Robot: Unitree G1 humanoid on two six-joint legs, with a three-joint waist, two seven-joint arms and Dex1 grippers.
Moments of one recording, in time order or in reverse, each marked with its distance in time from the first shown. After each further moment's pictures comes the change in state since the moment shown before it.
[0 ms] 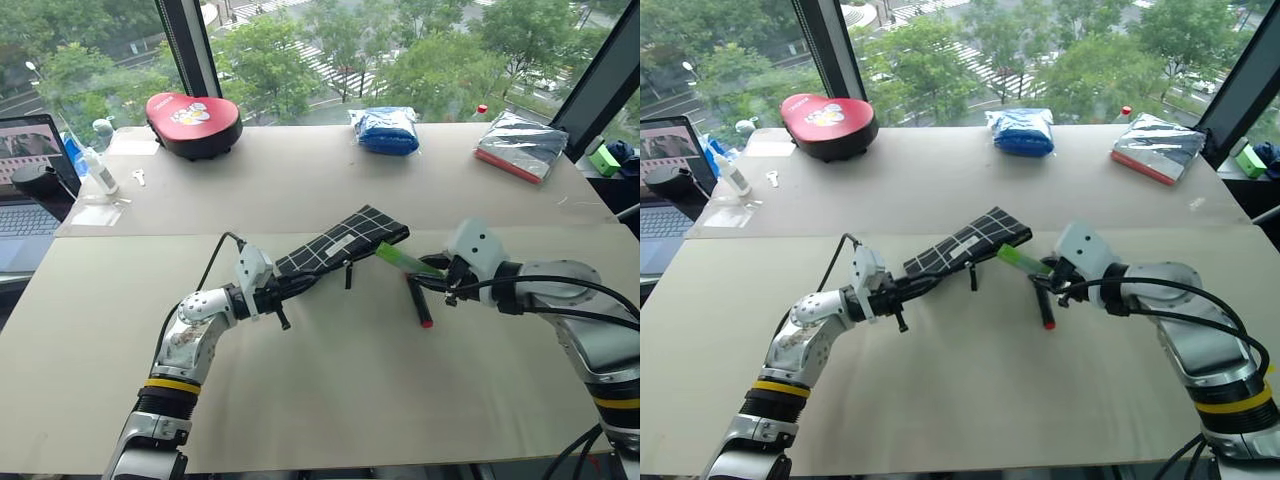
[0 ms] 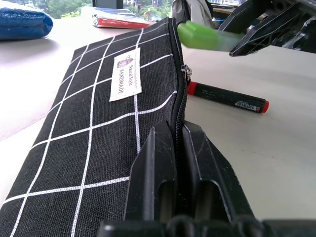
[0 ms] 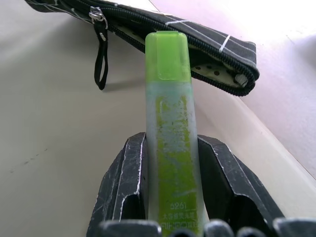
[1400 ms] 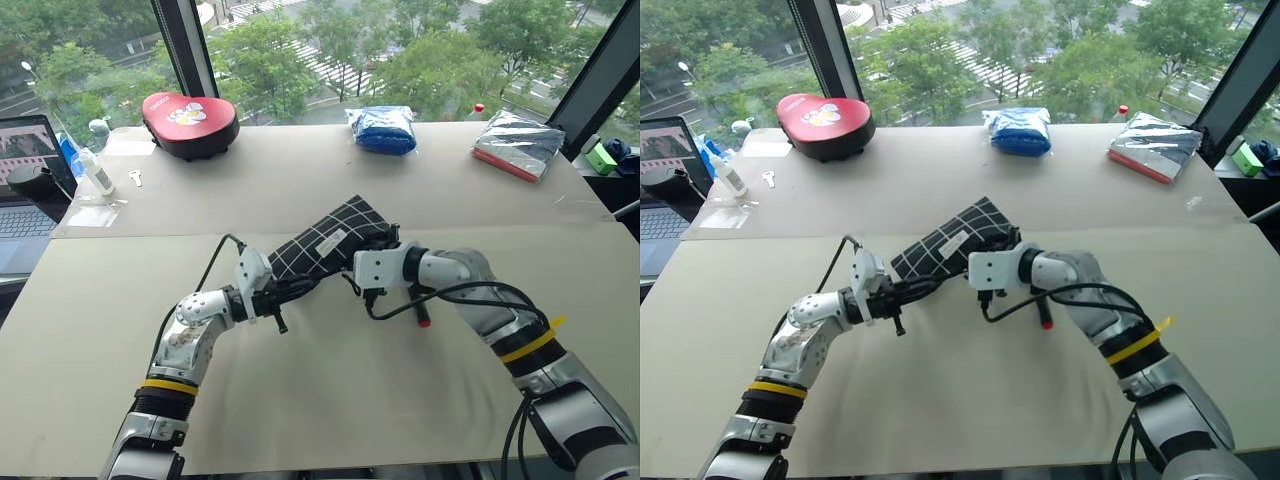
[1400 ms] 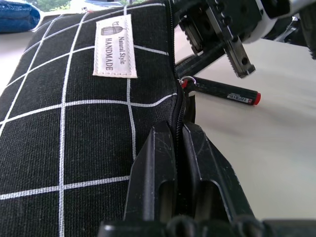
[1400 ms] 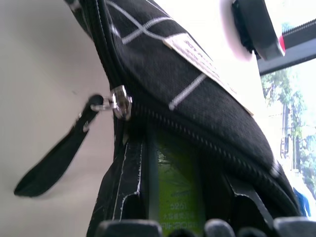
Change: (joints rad) left arm 0.001 0.019 -0.002 0.006 0.000 -0.001 -0.030; right arm -0.258 0.267 0.347 0.408 -0.553 -0.750 -0.073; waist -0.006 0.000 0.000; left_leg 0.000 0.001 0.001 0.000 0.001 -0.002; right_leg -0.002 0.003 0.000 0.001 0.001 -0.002
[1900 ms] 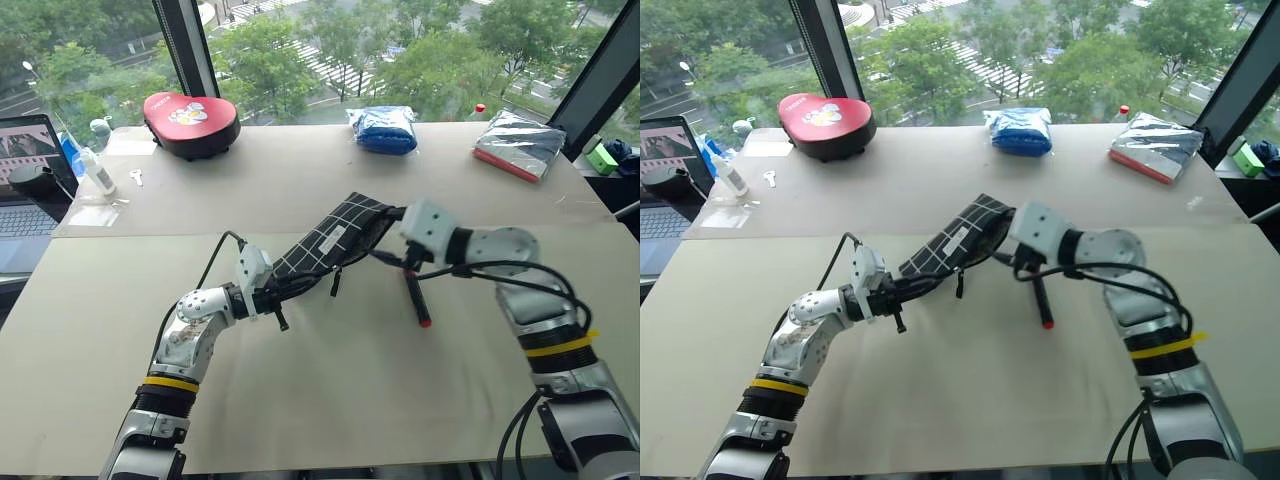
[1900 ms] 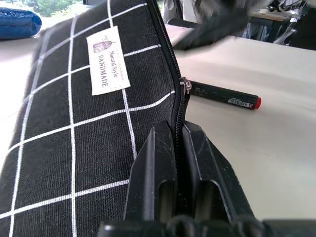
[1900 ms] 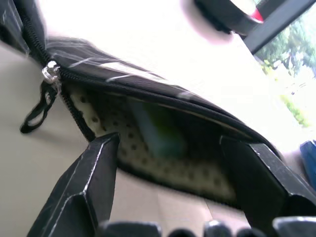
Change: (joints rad) left arm -0.013 -0.007 0.001 -0.003 -0.001 0.001 0.004; right arm 0.050 -0.094 -0.364 -0.151 0.501 0.417 0.240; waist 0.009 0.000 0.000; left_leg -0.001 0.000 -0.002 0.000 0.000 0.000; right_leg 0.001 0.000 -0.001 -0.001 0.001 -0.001
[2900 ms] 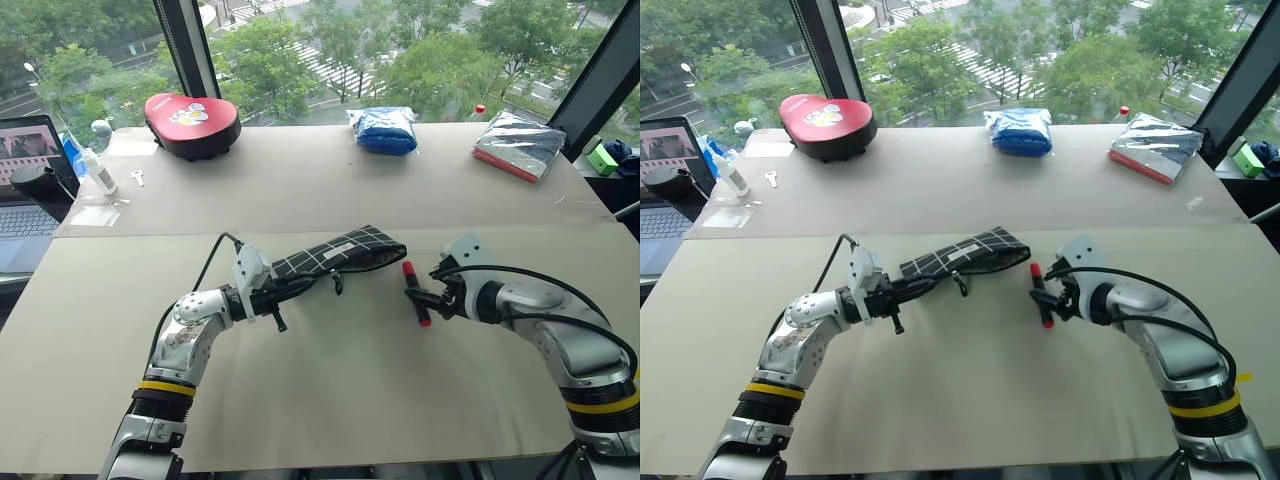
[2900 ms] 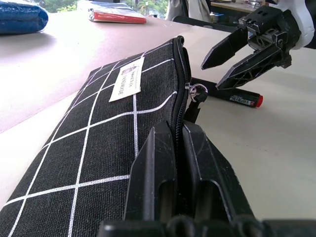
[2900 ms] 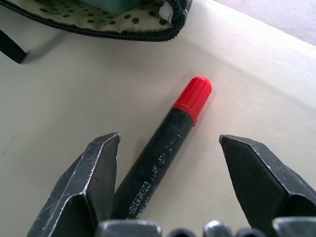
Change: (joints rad) left arm 0.026 0.007 0.011 -0.038 0.000 0.037 0.020; right arm 0.252 -0.019 -0.021 -0.256 0.121 0.661 -0.416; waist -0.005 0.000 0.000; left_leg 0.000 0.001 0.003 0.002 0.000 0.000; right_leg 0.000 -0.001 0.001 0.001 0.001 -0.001
